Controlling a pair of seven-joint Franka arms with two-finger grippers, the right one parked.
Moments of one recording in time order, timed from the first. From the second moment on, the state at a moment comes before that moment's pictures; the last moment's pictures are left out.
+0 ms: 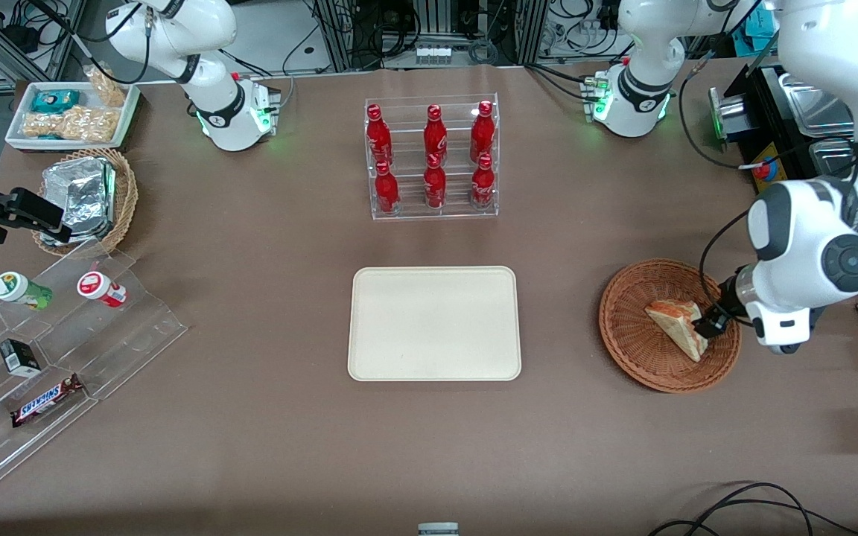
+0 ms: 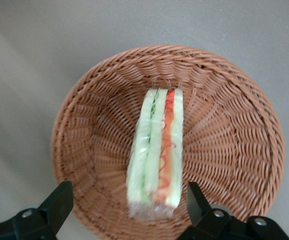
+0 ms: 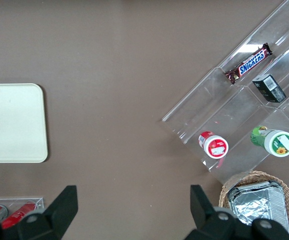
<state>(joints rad) 0.03 0.34 -0.03 -1.91 0.04 2.12 -0.93</state>
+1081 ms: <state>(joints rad) 0.02 0.40 -0.04 -1.94 -0.01 2.17 -0.97</state>
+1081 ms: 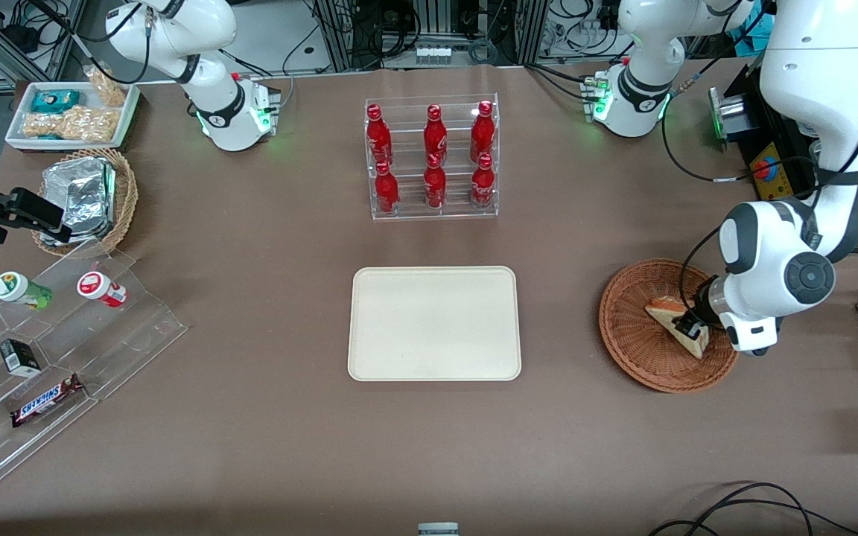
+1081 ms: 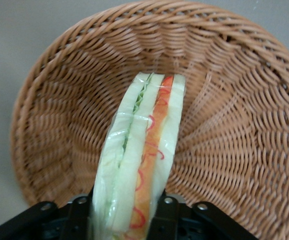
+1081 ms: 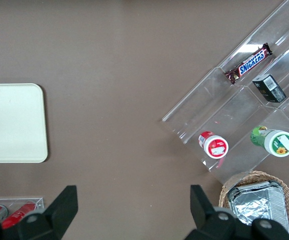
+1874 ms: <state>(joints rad) -0.43 0.42 -0.06 -1.78 -0.04 2.08 -0.91</state>
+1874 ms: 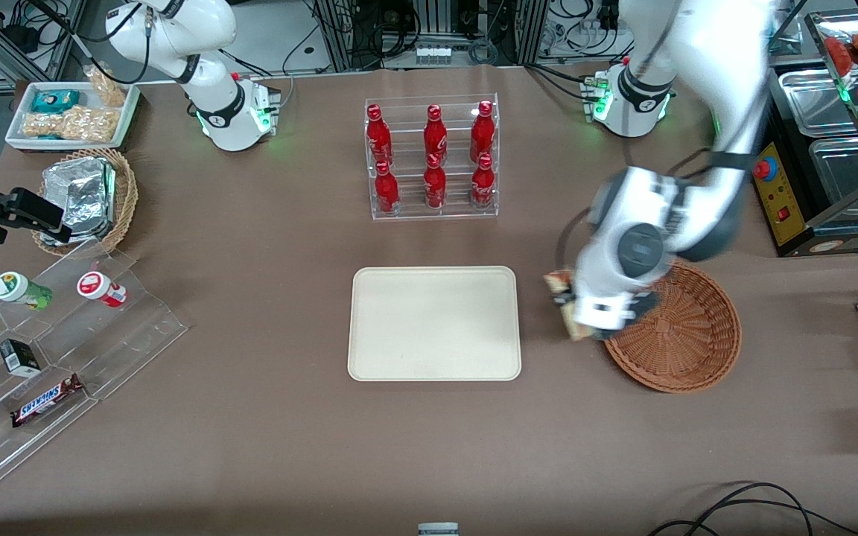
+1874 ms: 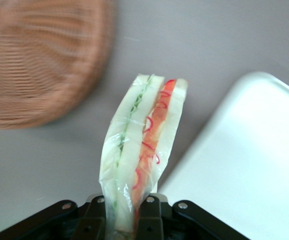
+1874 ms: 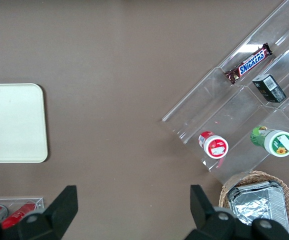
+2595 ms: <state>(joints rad) -0.71 0.73 -0.06 -1.42 -0.09 2.14 -0.86</state>
